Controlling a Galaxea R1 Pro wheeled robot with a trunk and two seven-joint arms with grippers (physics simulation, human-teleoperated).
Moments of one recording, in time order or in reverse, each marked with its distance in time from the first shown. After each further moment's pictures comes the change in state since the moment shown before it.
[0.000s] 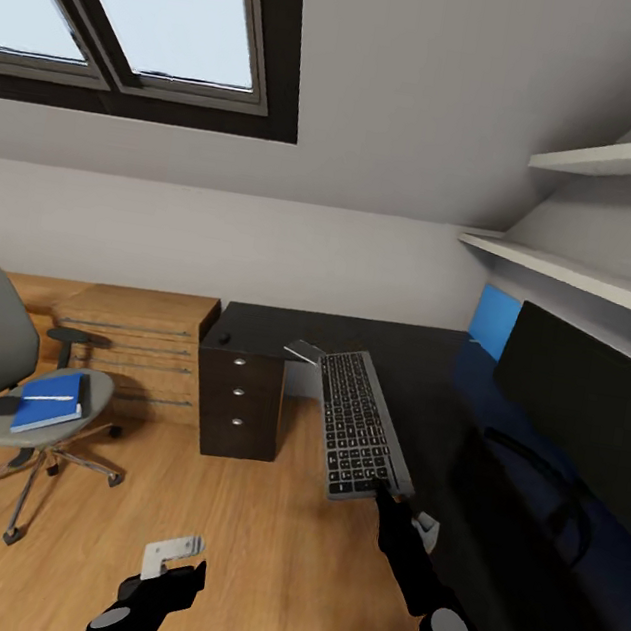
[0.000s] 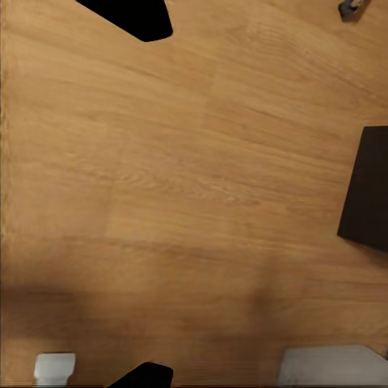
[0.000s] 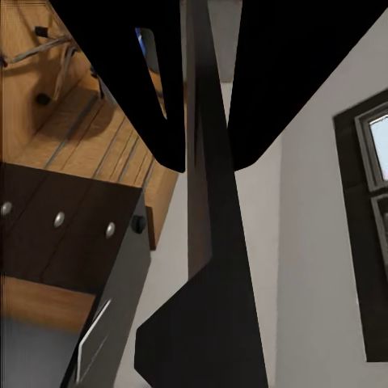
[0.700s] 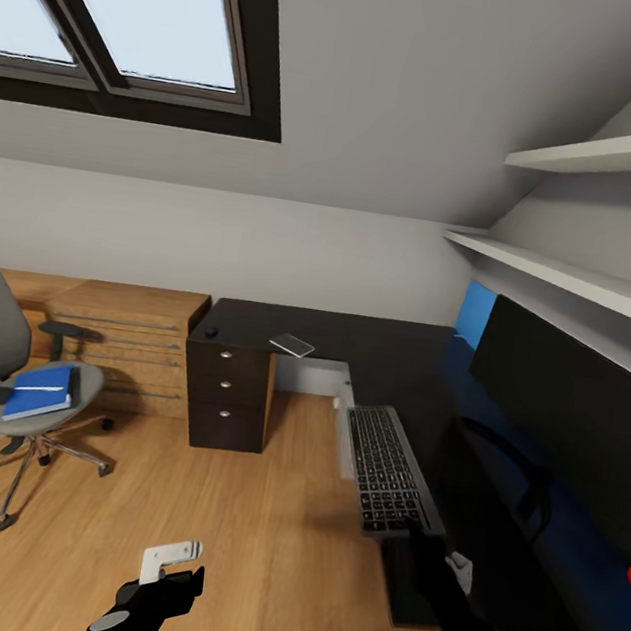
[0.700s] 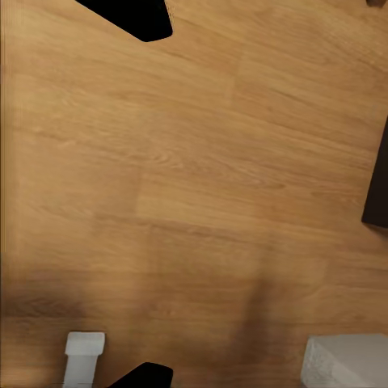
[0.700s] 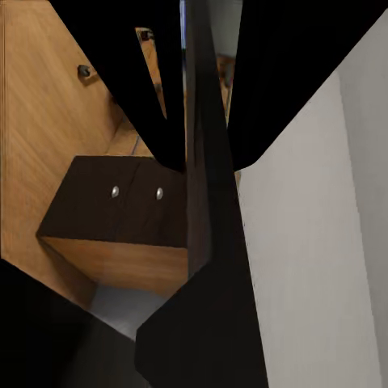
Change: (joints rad) left arm 0.000 0.003 0.003 0.023 0.002 -0.002 -0.002; right arm -0.013 -0.039 -0.185 0.226 -0.005 0.134 0.003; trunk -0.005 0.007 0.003
